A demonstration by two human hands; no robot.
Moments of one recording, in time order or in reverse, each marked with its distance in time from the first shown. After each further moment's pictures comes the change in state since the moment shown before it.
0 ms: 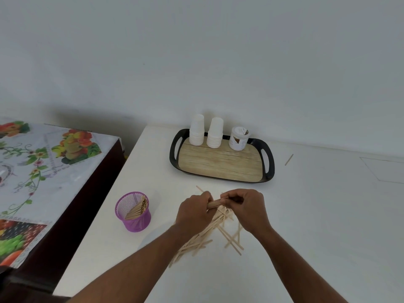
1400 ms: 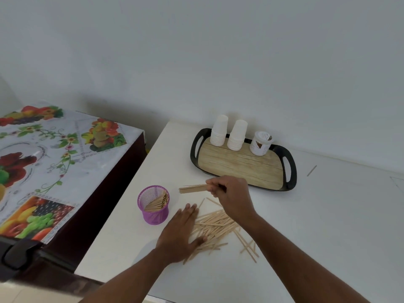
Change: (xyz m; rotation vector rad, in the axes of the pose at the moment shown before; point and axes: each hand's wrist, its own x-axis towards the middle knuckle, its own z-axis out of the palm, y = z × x) left_hand -0.067 -0.122 0.046 0.108 -0.110 0.090; right_hand 0.035 -0.062 0.069 -0.051 -0.142 -0.227
